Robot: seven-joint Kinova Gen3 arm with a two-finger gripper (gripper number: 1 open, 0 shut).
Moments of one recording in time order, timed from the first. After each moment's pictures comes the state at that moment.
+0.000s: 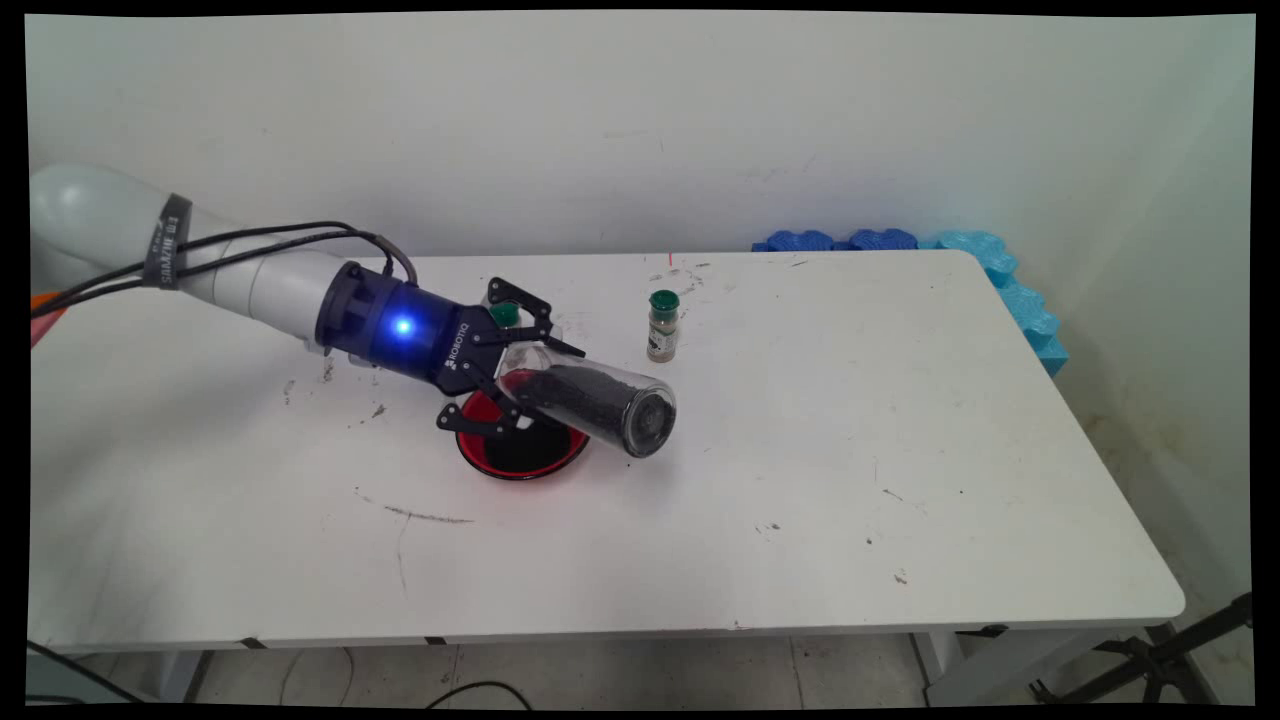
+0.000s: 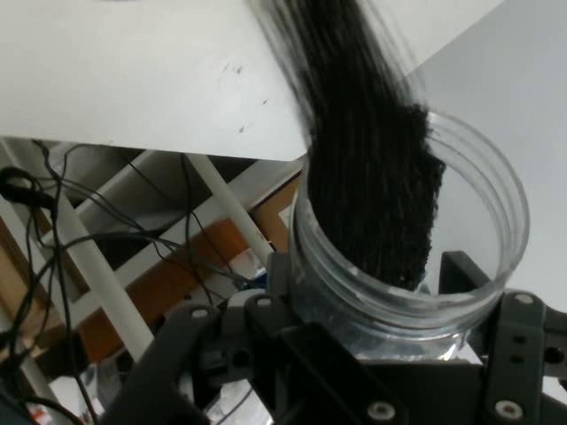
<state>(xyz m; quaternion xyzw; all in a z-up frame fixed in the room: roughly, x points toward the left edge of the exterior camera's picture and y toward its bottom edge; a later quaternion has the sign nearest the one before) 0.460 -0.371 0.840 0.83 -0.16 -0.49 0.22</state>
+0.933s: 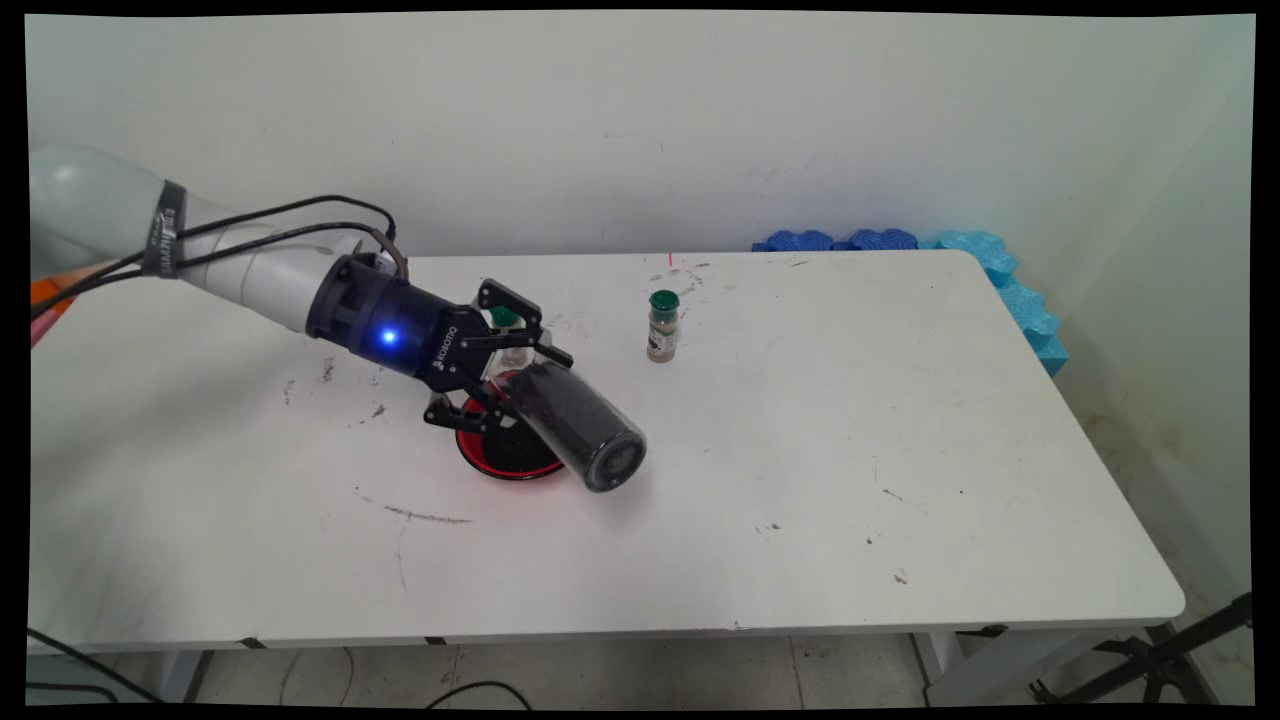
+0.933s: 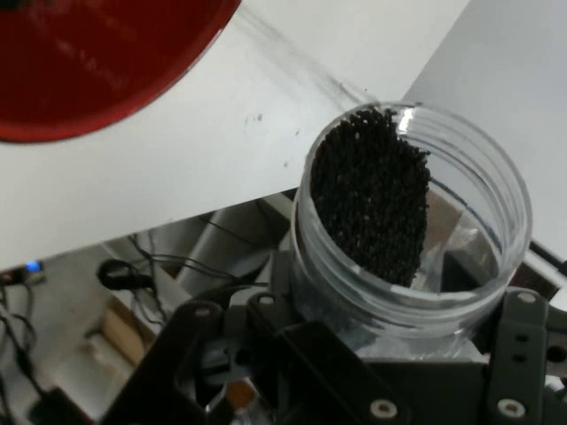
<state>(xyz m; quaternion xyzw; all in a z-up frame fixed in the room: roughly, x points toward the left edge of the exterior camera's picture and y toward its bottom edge) 0.469 -0.376 0.846 0.80 -0.32 -0.43 0.28</state>
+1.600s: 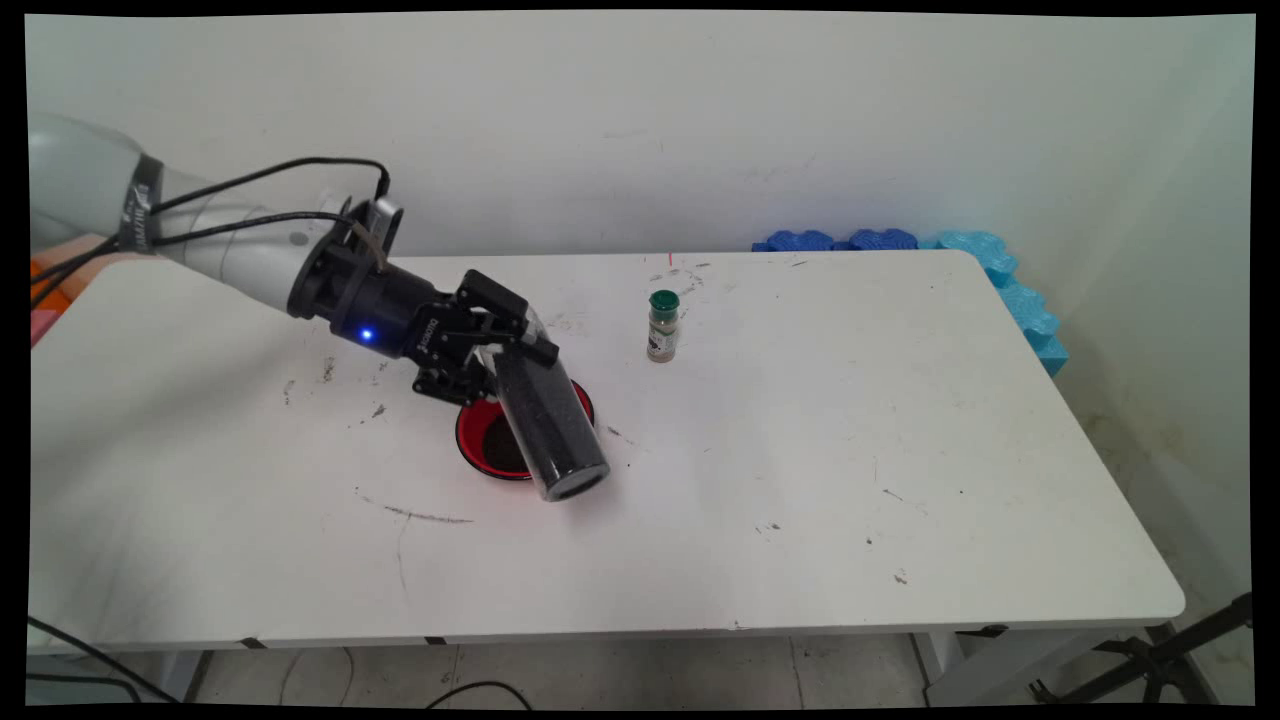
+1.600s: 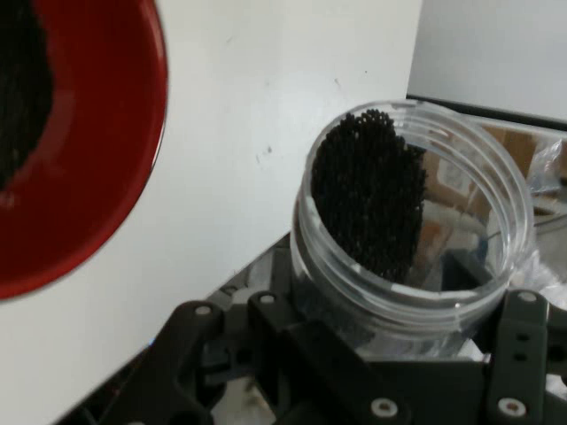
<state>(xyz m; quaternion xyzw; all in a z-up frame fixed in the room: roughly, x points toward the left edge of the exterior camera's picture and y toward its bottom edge) 0.478 -0.379 0.867 0.72 -0.50 -0.34 0.36</state>
